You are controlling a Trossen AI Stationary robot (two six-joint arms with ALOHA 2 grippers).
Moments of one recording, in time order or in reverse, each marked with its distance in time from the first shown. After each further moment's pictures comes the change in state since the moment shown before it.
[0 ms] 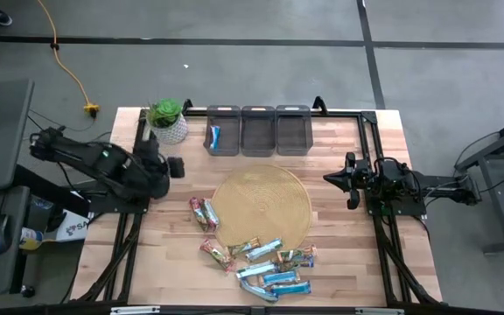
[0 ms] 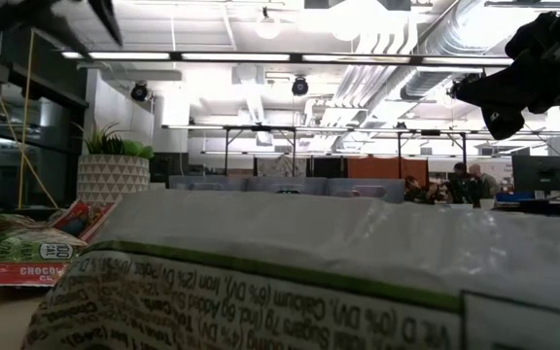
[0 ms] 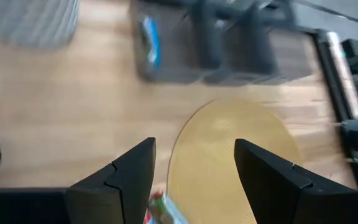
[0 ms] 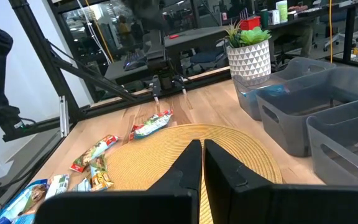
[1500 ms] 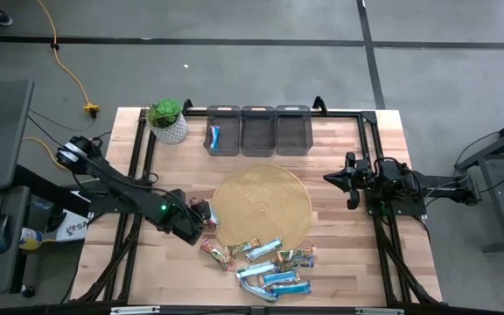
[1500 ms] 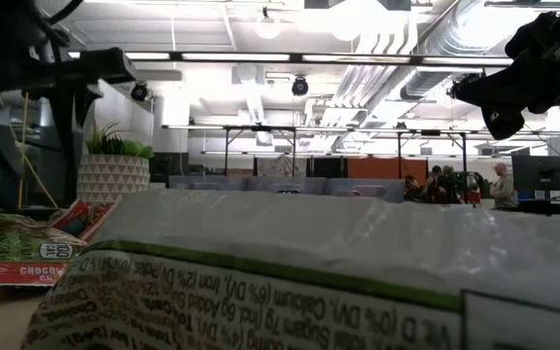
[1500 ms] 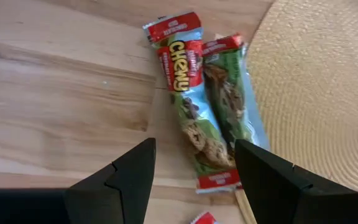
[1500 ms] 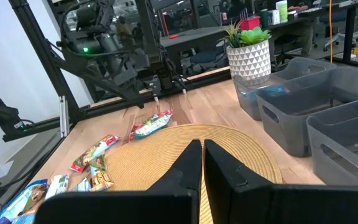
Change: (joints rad) left arm -0.170 0.483 -0.186 0.408 0.382 -0.499; right arm 0.000 0.000 0.000 0.000 0.000 0.000
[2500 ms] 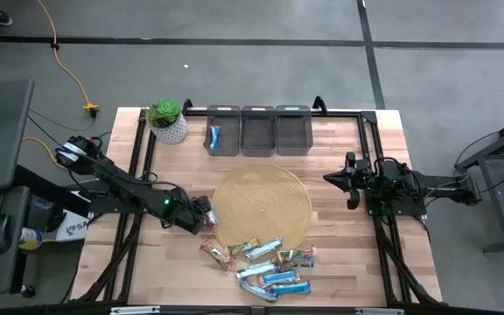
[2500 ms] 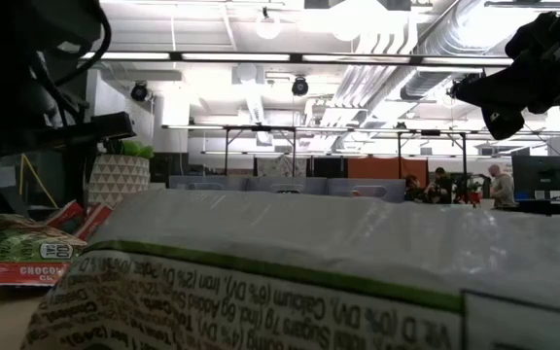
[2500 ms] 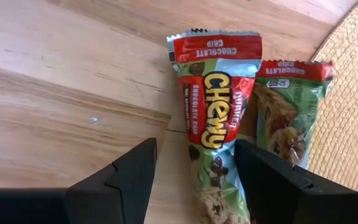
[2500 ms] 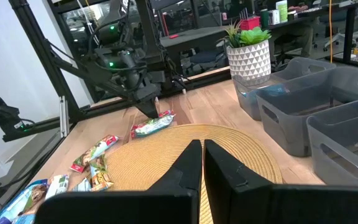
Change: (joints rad) left arm 0.106 -0.001 -0.237 0.312 0.022 -0.005; right arm 0.000 0.000 0.000 0.000 0.000 0.000
